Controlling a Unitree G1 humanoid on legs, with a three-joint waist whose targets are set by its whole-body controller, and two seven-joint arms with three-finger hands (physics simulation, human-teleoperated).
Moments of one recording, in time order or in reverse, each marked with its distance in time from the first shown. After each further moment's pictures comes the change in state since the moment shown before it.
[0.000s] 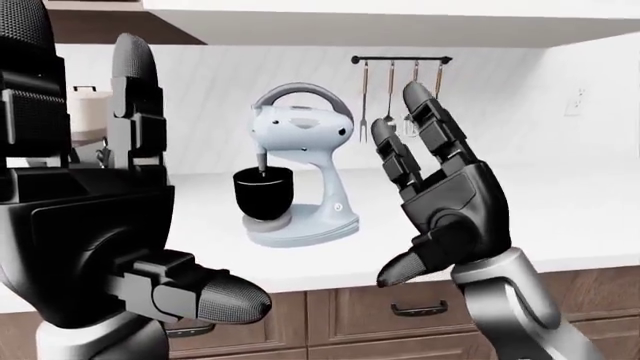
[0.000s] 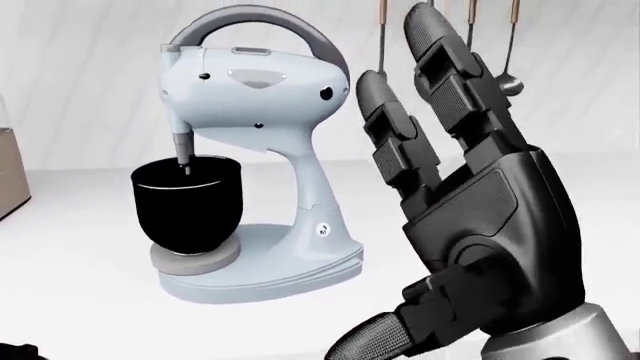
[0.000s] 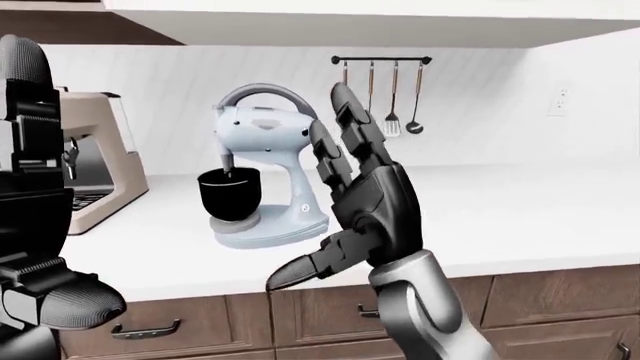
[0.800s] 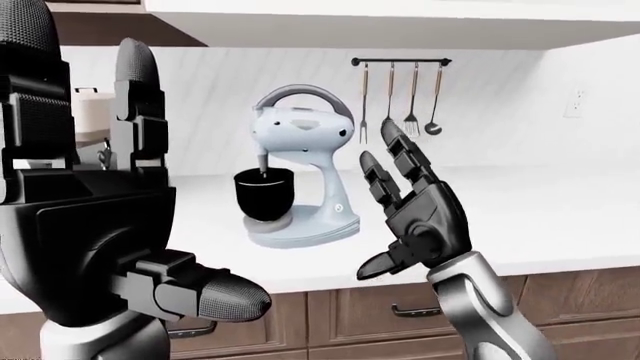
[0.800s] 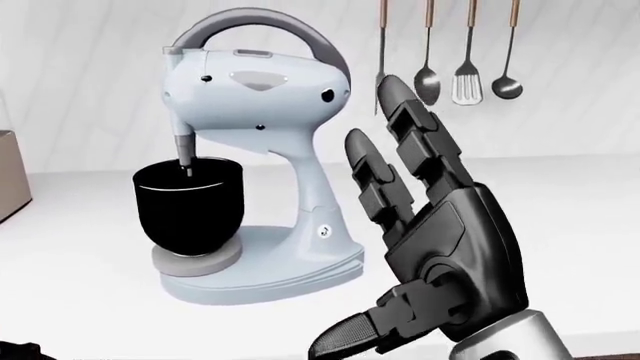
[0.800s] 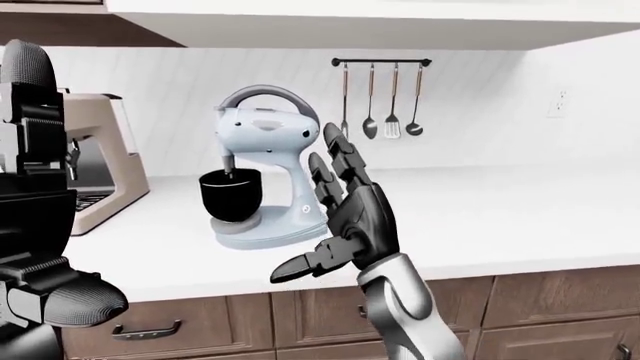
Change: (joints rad) left arm 0.009 -0.013 0.000 0.007 0.005 -0.003 -0.009; right arm 0.101 0.037 0.075 0.193 -0.176 -0.122 0.135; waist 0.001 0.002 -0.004
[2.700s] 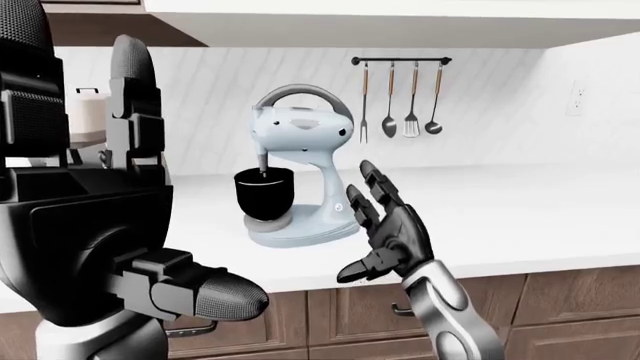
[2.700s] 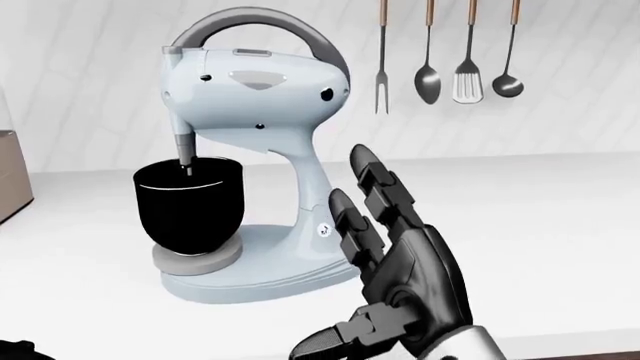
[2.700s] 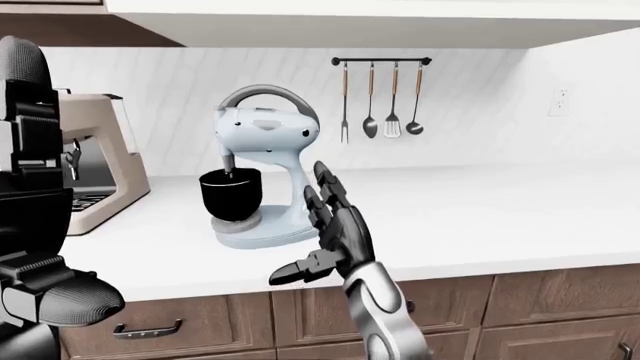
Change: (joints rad) left arm -0.008 0.008 0.010 -0.001 -0.009 0.003 0.006; right arm 0.055 0.038 0.068 0.306 -0.138 -0.173 0.089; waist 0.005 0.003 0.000
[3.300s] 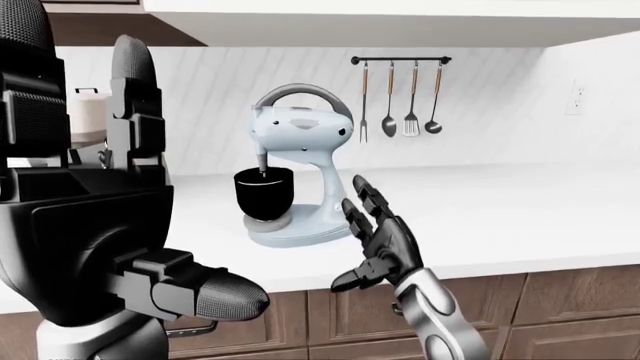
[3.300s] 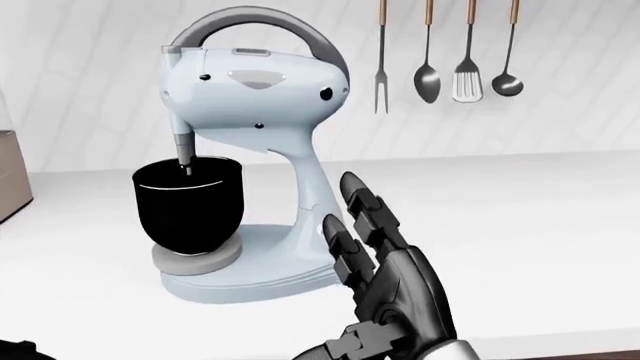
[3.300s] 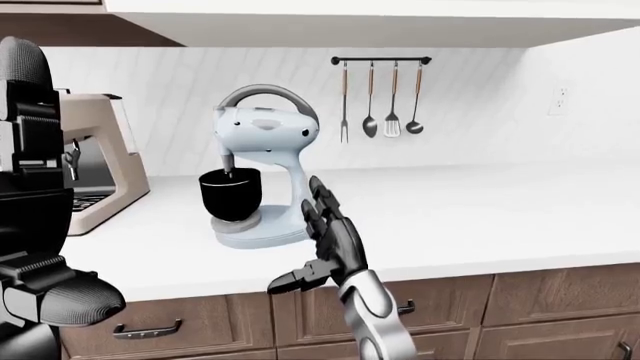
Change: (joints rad) left arm 0.001 -0.001 -0.003 0.001 0.003 -0.002 -0.001; right arm 0.028 0.008 0.030 0.117 -0.053 -0.078 0.033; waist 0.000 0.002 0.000
